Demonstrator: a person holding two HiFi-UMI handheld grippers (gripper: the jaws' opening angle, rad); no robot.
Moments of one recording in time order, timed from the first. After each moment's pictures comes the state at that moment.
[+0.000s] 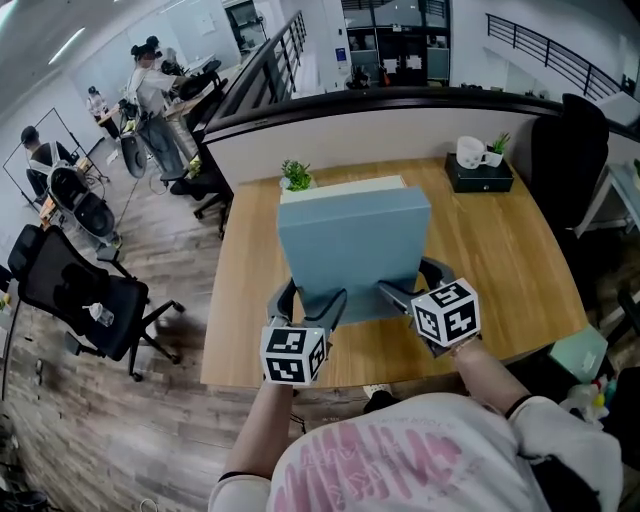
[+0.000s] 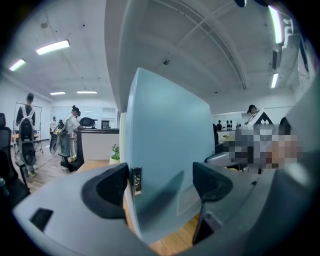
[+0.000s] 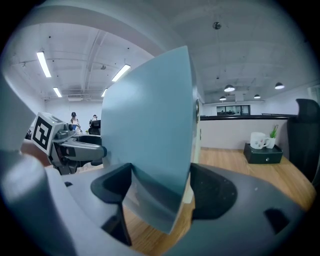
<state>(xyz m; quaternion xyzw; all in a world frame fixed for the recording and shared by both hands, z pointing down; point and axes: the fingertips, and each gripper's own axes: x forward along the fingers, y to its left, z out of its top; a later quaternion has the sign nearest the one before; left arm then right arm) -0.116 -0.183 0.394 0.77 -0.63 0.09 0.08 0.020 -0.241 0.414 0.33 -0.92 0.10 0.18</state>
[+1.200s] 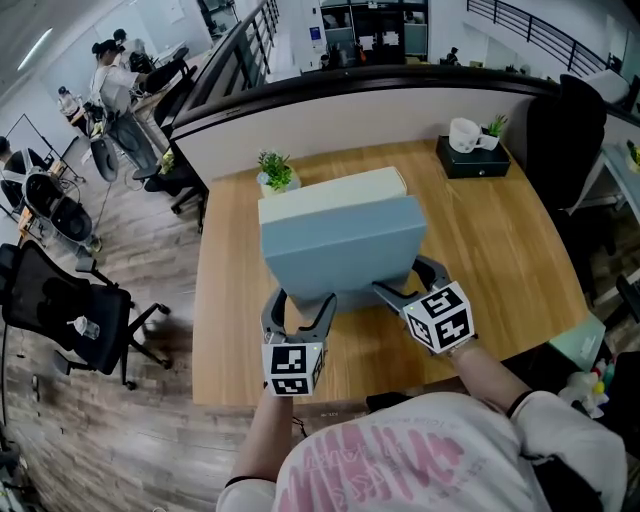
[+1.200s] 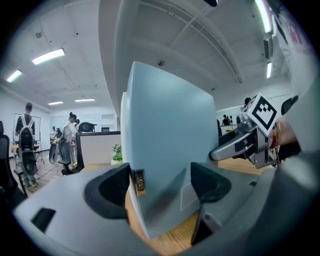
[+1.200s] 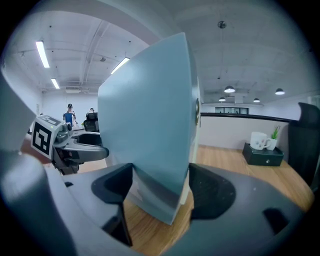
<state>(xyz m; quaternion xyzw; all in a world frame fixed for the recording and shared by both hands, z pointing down) -0.133 -0.224 0.439 0.77 -0.63 0.10 0.03 0.010 -0.280 0.451 0.34 -0.91 0.08 0.20</state>
